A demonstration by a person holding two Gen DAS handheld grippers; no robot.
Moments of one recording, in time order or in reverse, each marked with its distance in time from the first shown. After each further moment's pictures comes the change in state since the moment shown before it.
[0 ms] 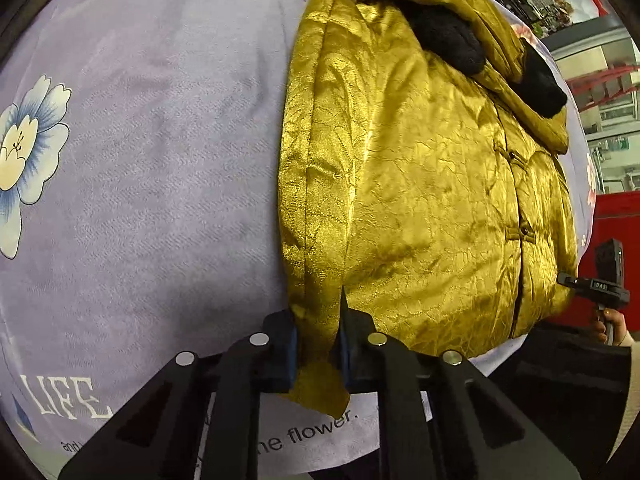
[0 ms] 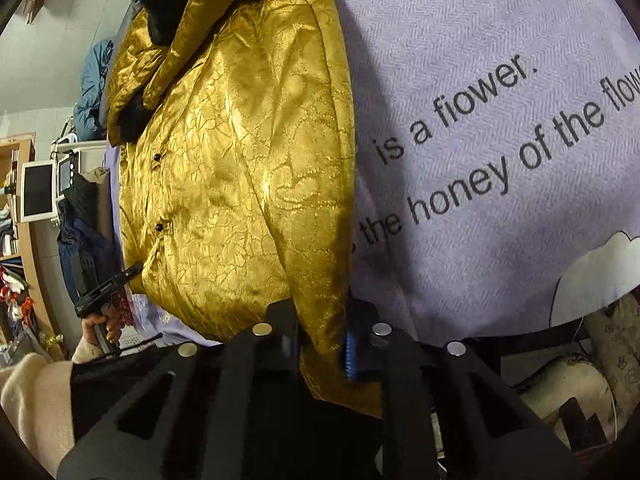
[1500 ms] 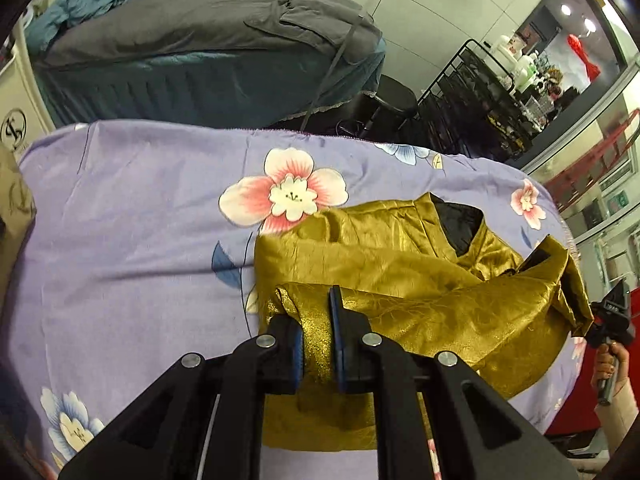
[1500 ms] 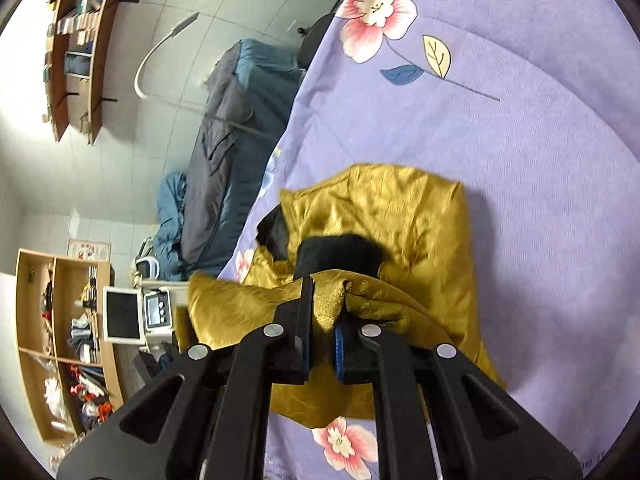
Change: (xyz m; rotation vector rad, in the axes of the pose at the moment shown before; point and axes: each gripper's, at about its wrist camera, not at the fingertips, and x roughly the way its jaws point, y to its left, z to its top) left arm -0.105 -0.055 0.272 -0.016 -0.410 0.058; right arm -0.113 0.088 0.280 0.122 -0.415 0.328
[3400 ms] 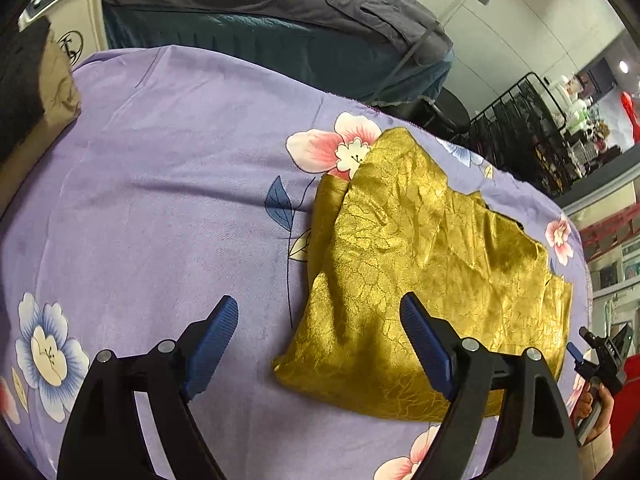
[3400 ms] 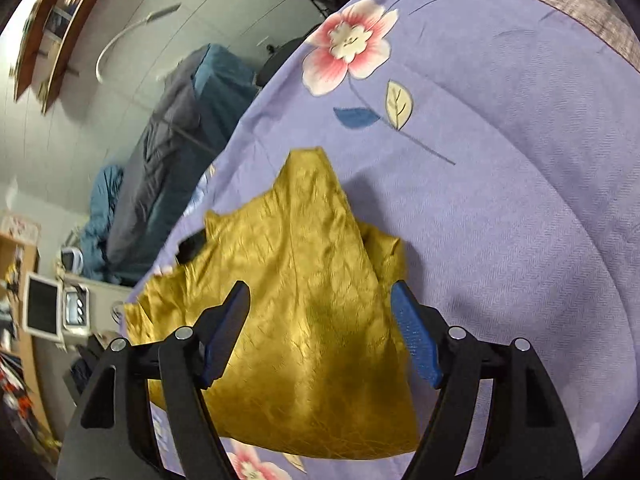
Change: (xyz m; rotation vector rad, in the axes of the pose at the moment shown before) left arm 0.010 0.036 -0.057 -0.230 0.019 0.083; right arm 0.013 -0.008 -0.006 -0.196 -0.090 -0.302
